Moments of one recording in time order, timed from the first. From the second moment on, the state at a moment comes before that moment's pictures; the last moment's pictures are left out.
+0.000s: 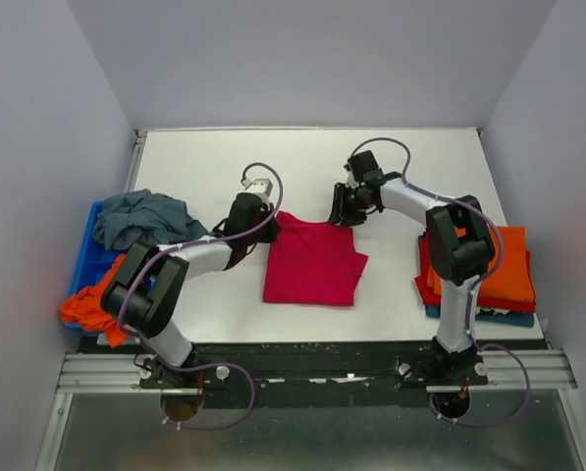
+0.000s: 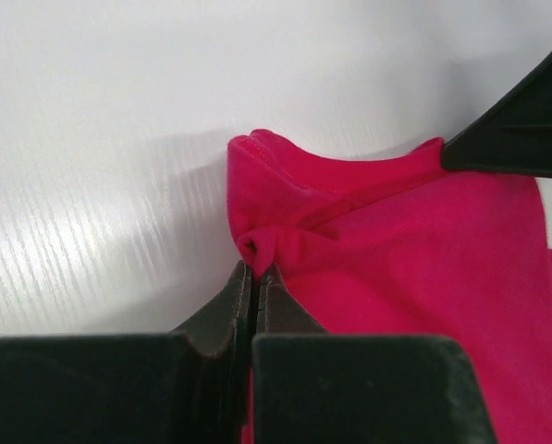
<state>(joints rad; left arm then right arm) -0.48 1.64 0.78 0.29 0.05 -0.41 0.40 2.04 1.44 -0.44 -0.26 0.43</state>
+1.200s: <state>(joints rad) -0.58 1.78 0.88 0.40 -0.14 -0.41 0.31 1.64 1.06 -0.35 -0.07 0.52</state>
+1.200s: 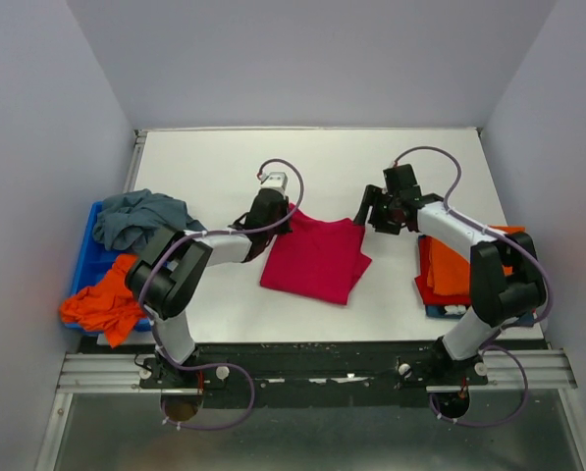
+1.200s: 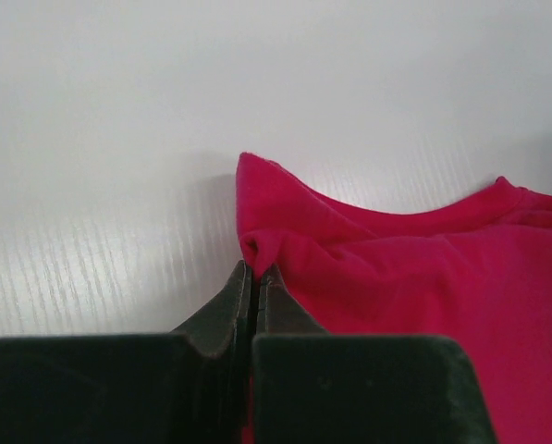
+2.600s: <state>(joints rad) -0.37 1.83 0.92 0.27 0.24 -0.56 0.37 1.93 1.28 -0.41 0.04 0.50</state>
